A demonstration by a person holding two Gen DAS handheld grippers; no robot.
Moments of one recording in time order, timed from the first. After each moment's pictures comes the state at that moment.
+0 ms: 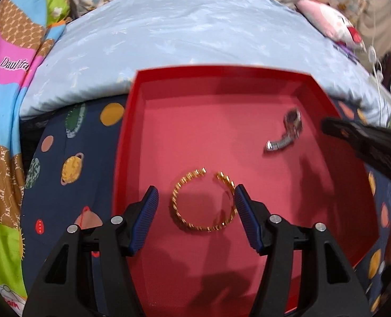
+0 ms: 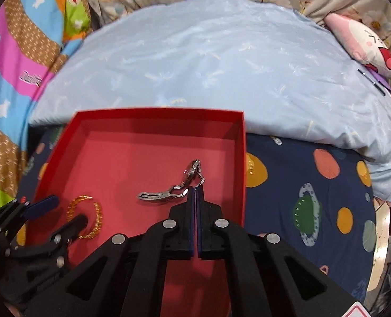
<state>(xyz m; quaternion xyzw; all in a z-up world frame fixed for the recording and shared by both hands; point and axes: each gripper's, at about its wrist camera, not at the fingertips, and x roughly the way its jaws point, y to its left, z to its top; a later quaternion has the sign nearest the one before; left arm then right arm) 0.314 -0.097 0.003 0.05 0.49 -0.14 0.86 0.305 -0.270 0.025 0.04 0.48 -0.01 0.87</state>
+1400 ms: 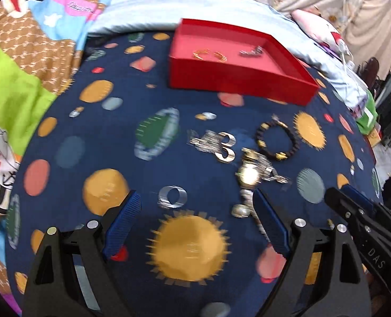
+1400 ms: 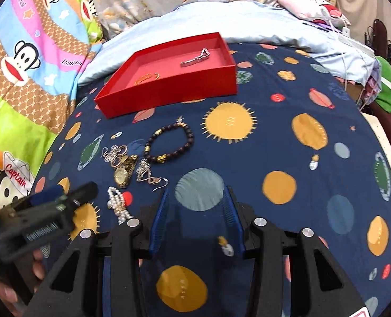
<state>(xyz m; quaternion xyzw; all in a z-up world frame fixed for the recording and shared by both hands) 0.064 -0.022 -0.006 -0.01 0.49 -0.14 0.86 -0.001 -0.204 0.004 0.12 0.45 -0.05 0.89</state>
